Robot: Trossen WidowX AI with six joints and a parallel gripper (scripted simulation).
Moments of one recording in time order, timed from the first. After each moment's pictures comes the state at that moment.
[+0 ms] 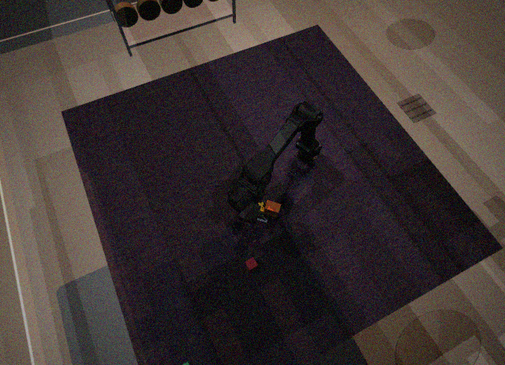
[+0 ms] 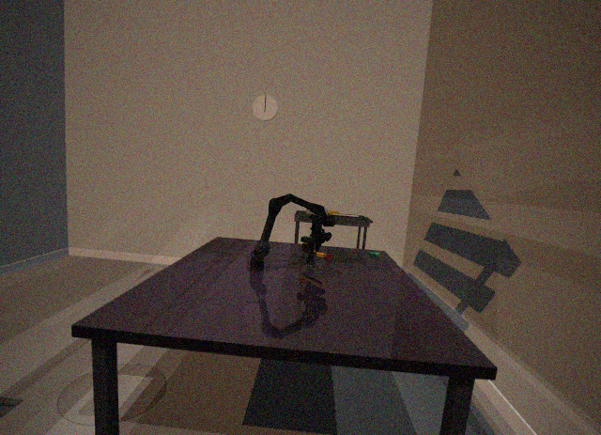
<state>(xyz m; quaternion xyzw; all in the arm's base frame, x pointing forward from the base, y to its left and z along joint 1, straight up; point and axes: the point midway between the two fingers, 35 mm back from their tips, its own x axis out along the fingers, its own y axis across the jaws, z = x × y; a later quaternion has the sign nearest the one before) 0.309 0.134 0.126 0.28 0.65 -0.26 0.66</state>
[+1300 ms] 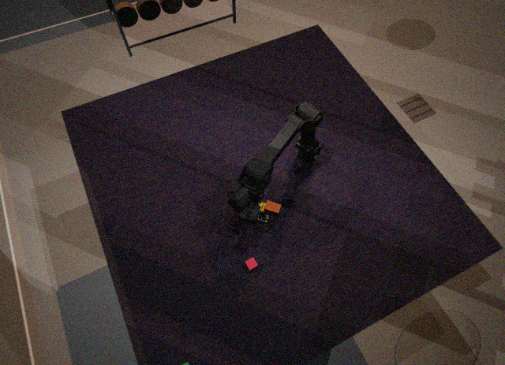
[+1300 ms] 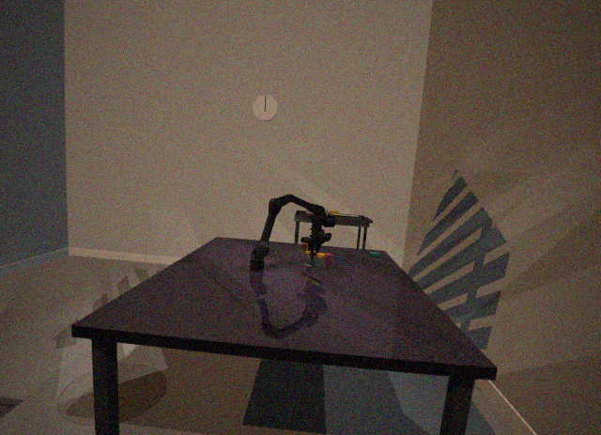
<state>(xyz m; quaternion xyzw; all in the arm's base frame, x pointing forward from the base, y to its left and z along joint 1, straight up) 0.309 0.134 0.123 0.28 0.65 -0.26 0.66</state>
